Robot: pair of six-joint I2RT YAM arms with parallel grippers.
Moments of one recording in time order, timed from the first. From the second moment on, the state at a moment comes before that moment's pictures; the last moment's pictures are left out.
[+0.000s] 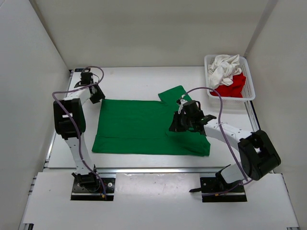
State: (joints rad) left arm 0.08 2.04 1.46 -0.34 0.02 -0.44; right arm 0.53 1.43 0.78 -0.14 -0.30 0.45
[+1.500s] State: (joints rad) left arm 0.04 2.14 1.54 -0.36 -0.03 -0.43; right arm 0.23 2.05 1.49 -0.18 -0.13 0.41
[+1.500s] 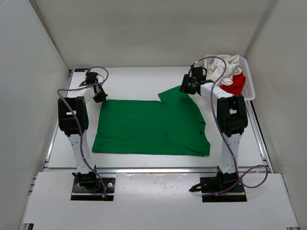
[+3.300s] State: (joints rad) left arm 0.08 1.87 1.27 -0.24 0.09 -0.49; right arm 0.34 2.25 2.22 -1.06 0.16 0.31
